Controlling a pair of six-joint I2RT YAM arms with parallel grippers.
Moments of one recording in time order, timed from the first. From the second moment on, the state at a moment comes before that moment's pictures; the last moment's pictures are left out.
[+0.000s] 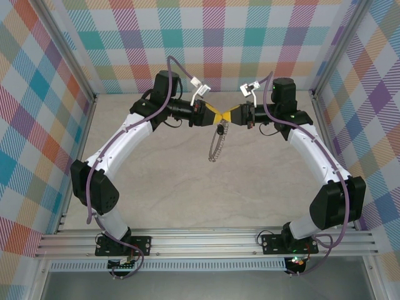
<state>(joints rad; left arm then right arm) -0.50 1.73 1.74 -0.50 1.04 -0.08 0.25 1.50 1.38 -0.31 -1.23 0.23</state>
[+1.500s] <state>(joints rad) -0.55 1.64 1.43 -0.09 0.77 -0.28 0.23 1.22 1.14 -0.14 -0.83 0.48</state>
